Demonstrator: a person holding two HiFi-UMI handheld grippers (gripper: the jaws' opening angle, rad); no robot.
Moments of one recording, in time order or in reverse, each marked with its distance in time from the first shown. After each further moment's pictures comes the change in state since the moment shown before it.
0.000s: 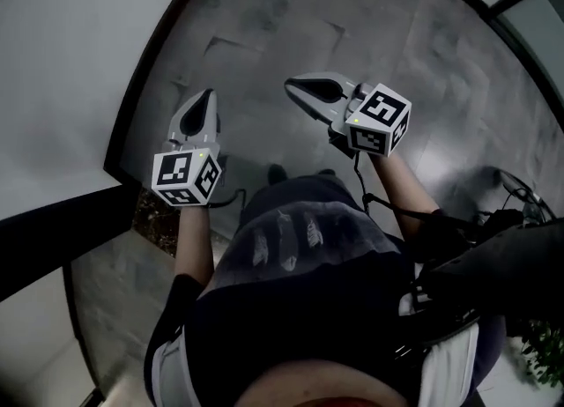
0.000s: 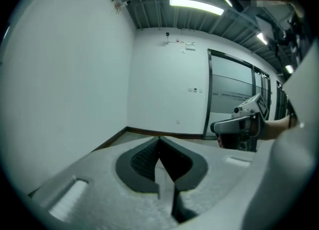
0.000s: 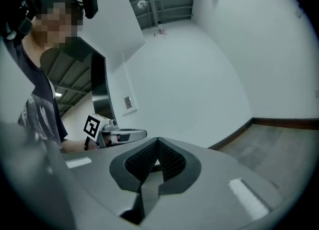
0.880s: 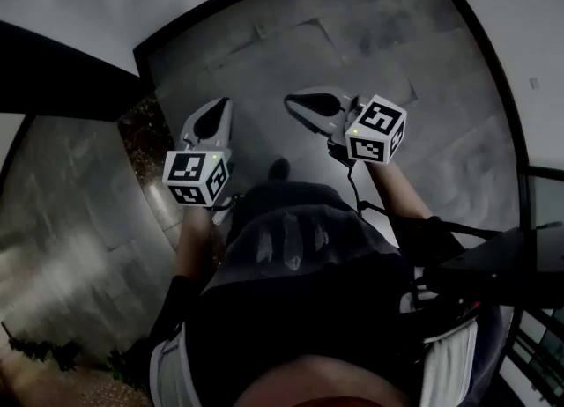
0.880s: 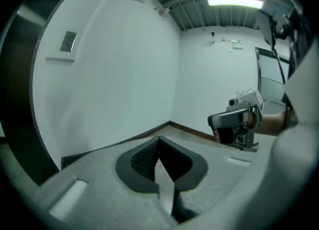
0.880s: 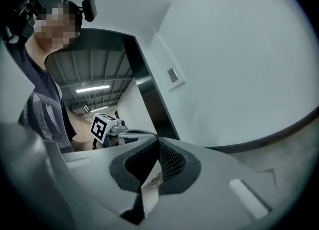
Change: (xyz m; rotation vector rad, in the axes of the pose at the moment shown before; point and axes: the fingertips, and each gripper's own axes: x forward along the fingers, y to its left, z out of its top) left arm -0.173 0.144 -0.111 -0.258 0.021 0.489; right arm 0.204 0.135 -0.078 -0.047 0.331 0.606
